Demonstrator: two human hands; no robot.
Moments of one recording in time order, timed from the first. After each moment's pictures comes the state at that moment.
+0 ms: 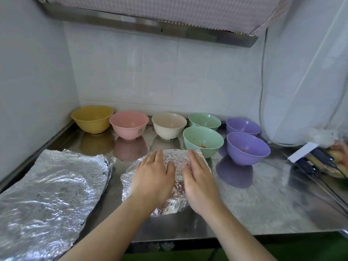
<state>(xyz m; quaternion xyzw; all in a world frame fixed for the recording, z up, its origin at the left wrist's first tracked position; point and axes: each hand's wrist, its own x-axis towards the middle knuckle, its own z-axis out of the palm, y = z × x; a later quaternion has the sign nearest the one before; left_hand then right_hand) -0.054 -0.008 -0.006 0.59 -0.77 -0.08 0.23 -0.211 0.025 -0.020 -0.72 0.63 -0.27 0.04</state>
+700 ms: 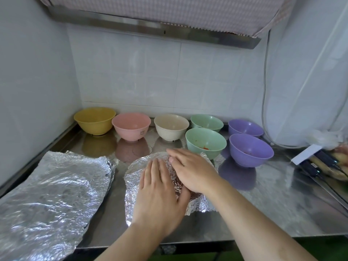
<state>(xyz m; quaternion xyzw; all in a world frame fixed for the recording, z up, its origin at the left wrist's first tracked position) -0.059 0.044 -0.016 0.60 -0.77 0.00 0.23 -0.198 -0.010 0.037 -0.76 0.61 -0.16 0.12</state>
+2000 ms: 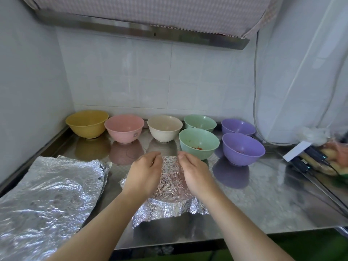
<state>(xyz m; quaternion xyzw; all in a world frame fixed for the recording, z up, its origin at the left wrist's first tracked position) -0.049 -0.005 0.027 0.57 -0.66 -0.27 0.40 -0.209 0.008 0.021 -0.59 0.64 -0.42 0.25</state>
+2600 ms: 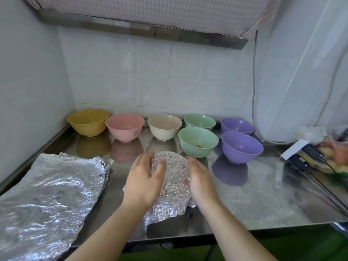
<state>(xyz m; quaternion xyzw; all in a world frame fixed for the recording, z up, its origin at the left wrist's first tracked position) -0.046 0.020 0.009 0.56 -0.64 -0.26 0.46 -0.208 0.025 -0.007 -0.46 0.64 -0.53 0.31</state>
